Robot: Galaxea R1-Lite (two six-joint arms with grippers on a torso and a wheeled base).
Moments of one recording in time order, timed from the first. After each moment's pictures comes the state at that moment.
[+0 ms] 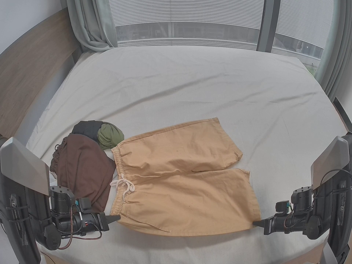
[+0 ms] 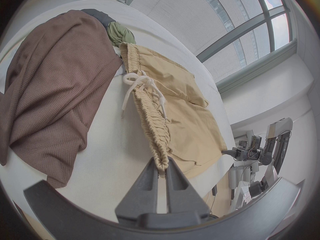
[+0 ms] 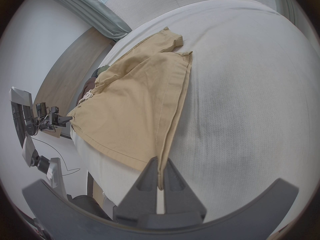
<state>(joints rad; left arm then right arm) -0.15 2.25 -0.02 -1.53 -0.49 -0.40 0.16 2.40 -0.02 -1.54 0.43 0.16</state>
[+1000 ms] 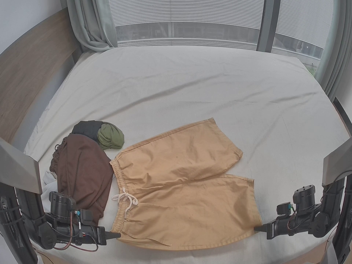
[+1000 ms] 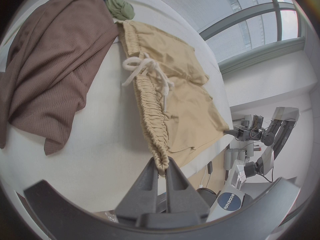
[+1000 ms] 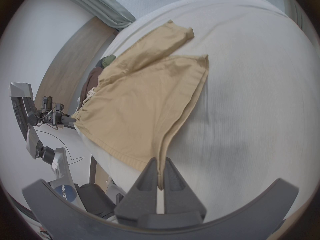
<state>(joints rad) -0.15 2.15 -0.02 -1.18 -0.58 -0.27 0.20 2.21 -0.02 -1.26 0.43 0.11</state>
